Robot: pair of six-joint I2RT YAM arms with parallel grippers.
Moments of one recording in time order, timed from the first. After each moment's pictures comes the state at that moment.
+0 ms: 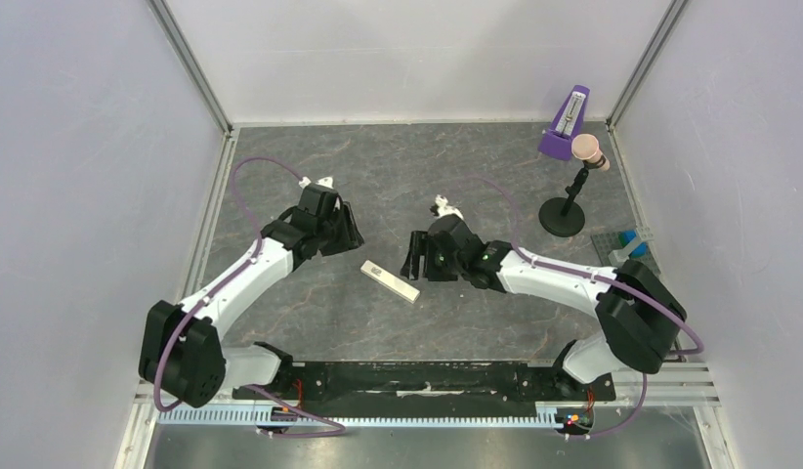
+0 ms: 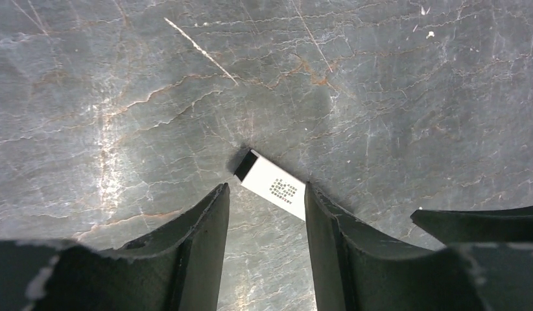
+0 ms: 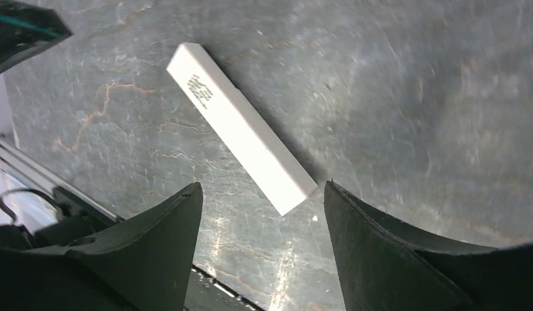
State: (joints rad) left arm -0.43 1.28 0.88 -0.46 -0.01 -0.60; right arm 0.87 1.48 0.84 -0.15 0.04 0.88
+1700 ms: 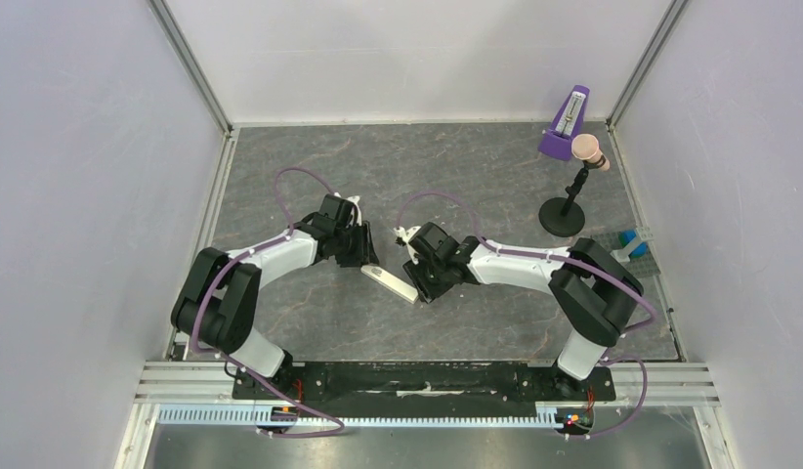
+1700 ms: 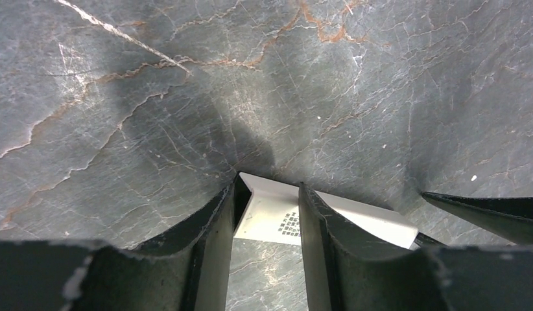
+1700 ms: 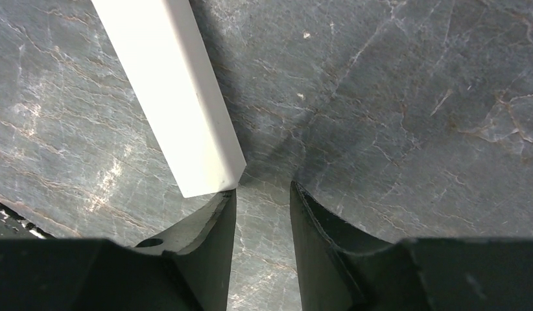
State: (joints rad) left arm -0.43 1.56 0.81 -0.25 0.21 -0.46; right arm 0.89 1.71 1.00 -0.37 -0.06 0.24
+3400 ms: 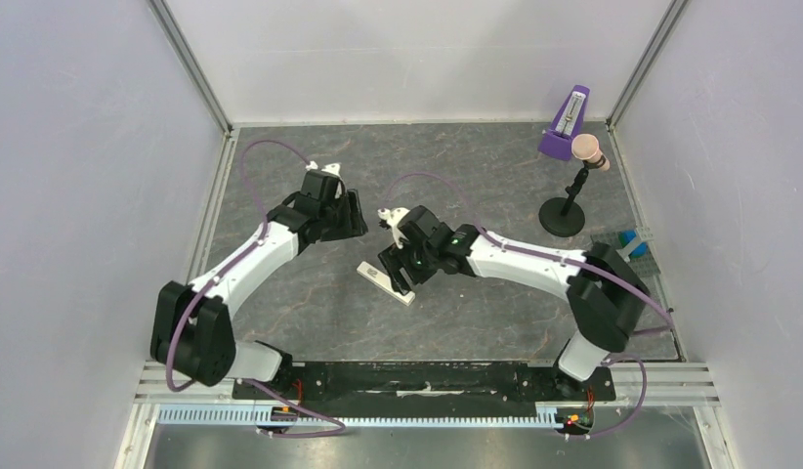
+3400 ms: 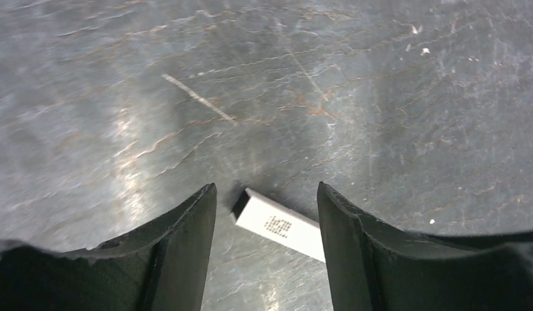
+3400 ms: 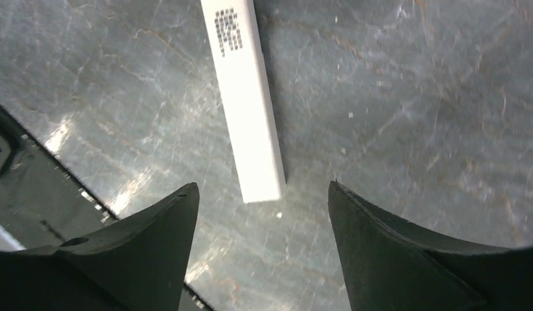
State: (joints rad) left arm -0.40 1.41 0.98 -0.41 0.05 -0.47; right arm 0.92 1.63 1.13 -0.42 -0.08 0.26
